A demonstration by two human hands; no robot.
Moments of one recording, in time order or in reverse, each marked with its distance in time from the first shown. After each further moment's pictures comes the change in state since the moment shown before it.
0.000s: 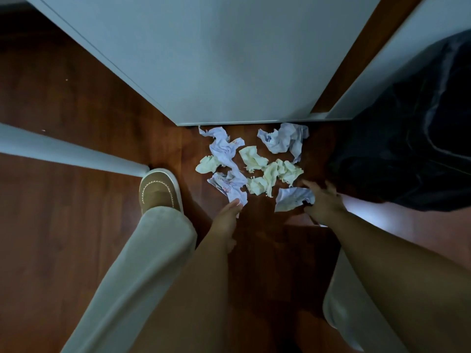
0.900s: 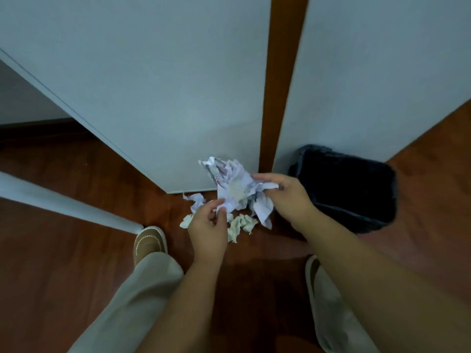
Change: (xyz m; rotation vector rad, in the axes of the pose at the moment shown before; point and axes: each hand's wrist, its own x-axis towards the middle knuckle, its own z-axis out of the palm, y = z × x) left_hand -0.198 0.064 0.076 0.285 0.453 1.164; right_hand -0.184 -0.083 -0.190 0.915 0.174 -0.497
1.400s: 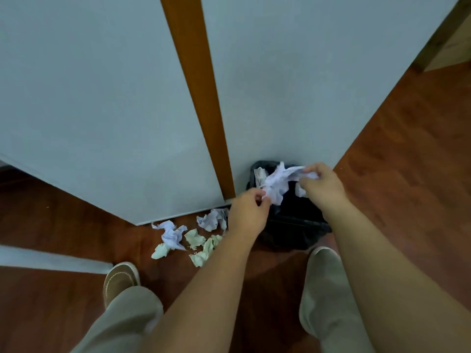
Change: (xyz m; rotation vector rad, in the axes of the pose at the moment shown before) left_hand -0.007 0.106 0.136 0.244 -0.504 0.229; right_hand -0.023 -0.023 -0.154 -0.302 0.531 0.194
